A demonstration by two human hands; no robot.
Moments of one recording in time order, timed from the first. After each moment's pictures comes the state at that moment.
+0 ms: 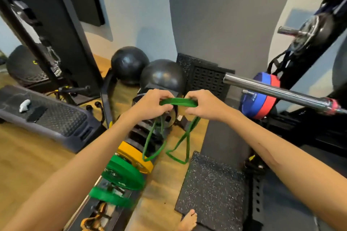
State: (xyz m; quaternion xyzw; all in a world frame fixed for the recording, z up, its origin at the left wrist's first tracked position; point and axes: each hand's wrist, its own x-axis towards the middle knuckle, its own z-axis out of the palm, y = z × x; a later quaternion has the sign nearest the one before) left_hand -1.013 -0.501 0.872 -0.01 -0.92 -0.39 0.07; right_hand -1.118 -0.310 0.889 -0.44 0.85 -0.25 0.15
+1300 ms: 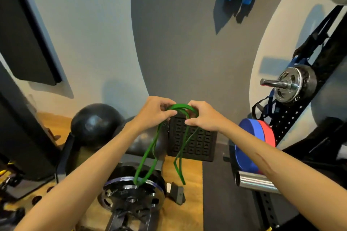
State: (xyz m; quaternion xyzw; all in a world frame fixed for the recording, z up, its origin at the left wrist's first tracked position) left_hand -1.409 -0.645 0.947 -0.11 -0.88 -0.43 0.16; right_hand -1.468 -0.447 0.953 -0.31 0.88 -0.34 0.08
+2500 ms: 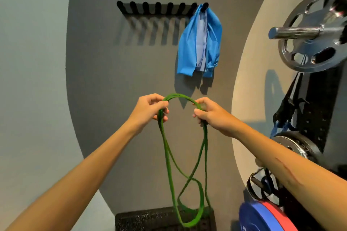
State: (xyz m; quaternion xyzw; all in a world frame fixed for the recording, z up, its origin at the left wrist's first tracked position) left_hand -1.837 -0.660 1.146 -0.21 -0.74 -0.62 0.15; right_hand -1.832 -0.440 1.137 -0.19 0.83 -0.52 -0.08
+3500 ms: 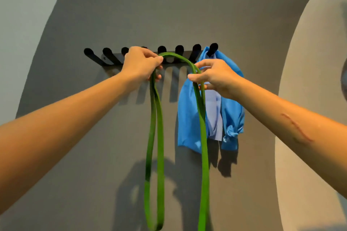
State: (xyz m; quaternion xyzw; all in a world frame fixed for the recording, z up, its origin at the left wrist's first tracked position) left_hand -2.124 -0.613 1.422 -0.21 -0.74 -0.48 0.43; right_hand -2.141 -0.408 1.397 -0.30 0.72 -0.57 -0.25
